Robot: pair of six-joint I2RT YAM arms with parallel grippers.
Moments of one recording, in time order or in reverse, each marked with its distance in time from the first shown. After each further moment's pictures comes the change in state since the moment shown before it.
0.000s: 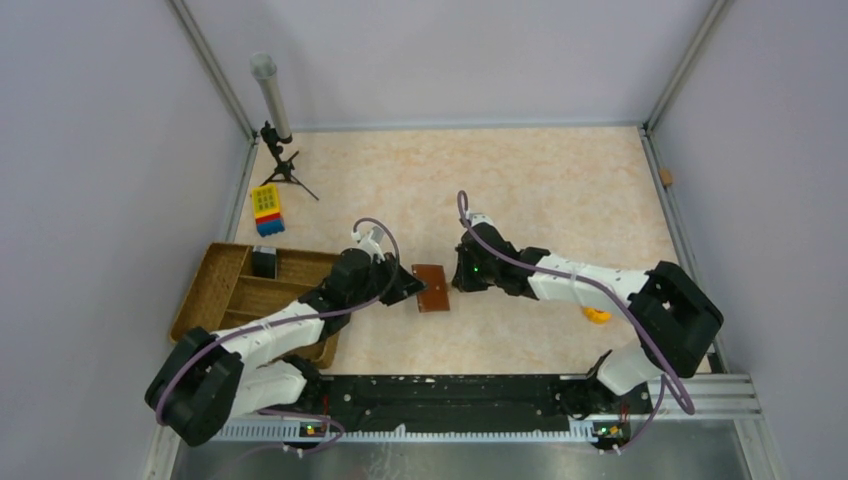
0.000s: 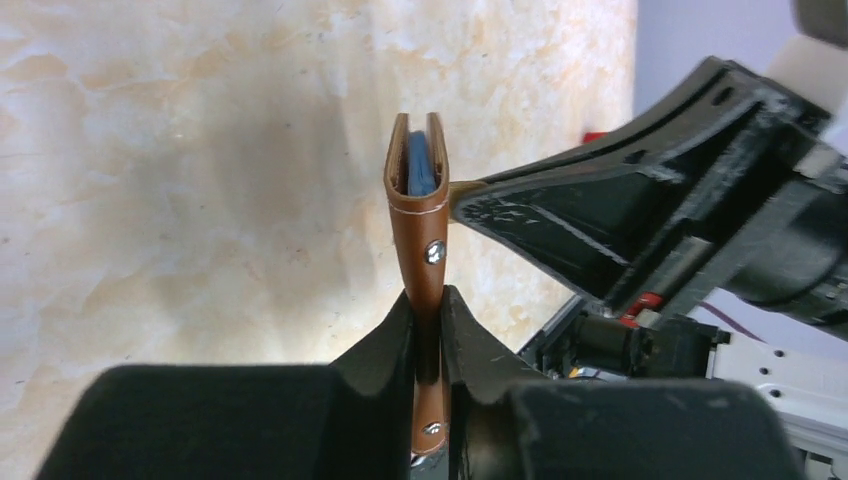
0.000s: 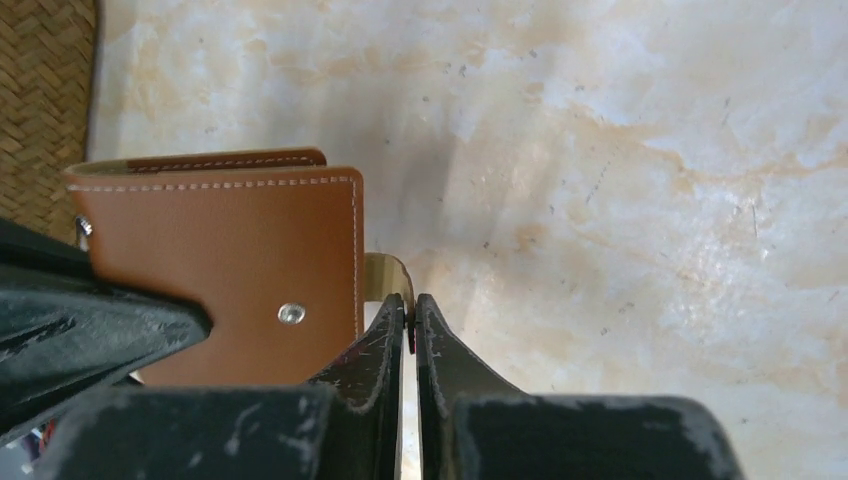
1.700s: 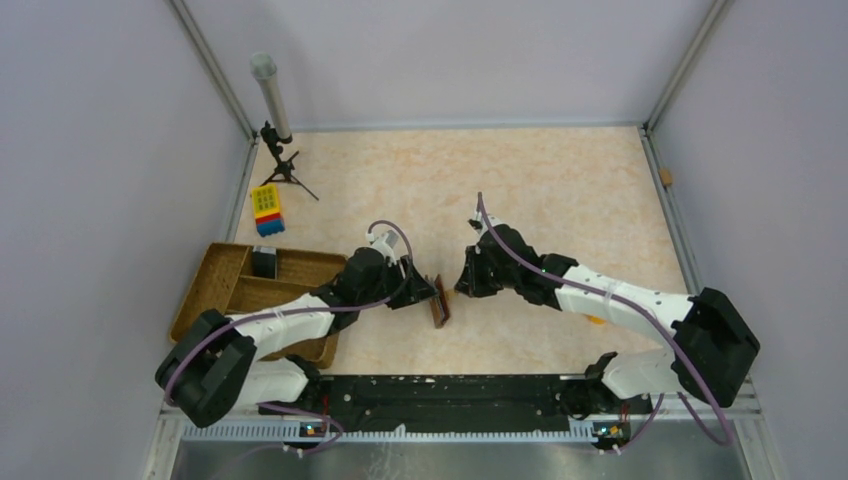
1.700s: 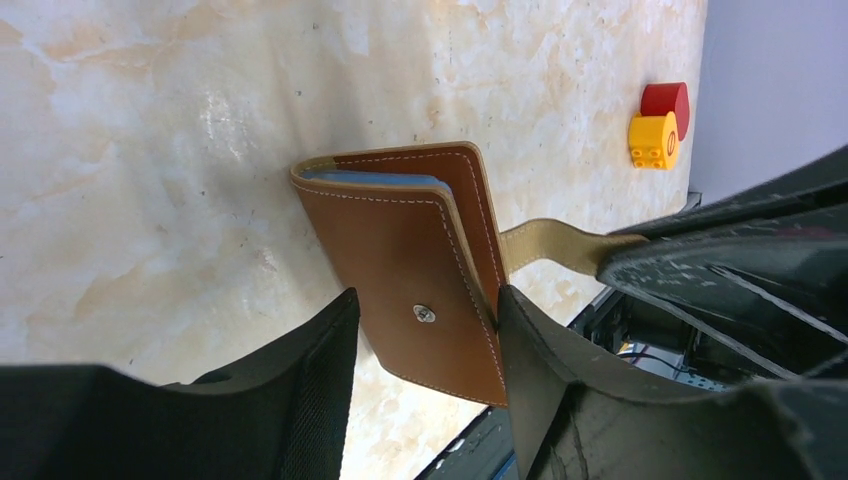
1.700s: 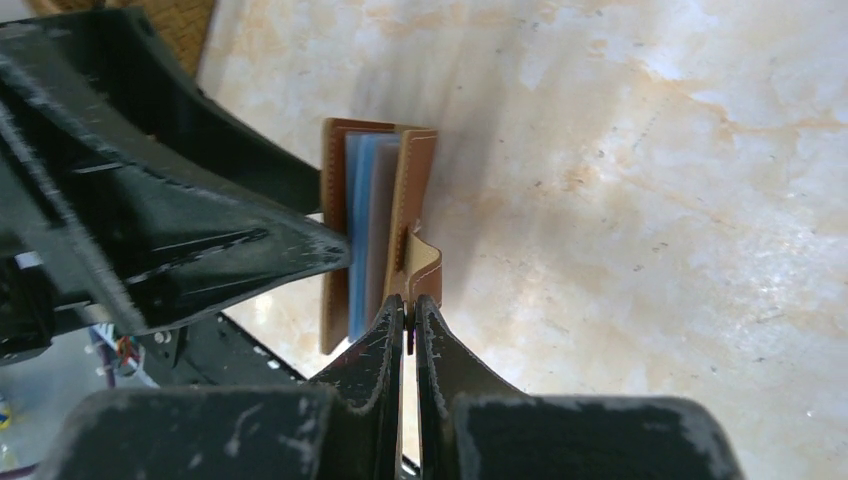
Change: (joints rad) left arm -0.046 0.131 0.047 -0.039 0.000 0.075; right arm 0.000 -0.210 -0.071 -0.032 -0.121 -0.012
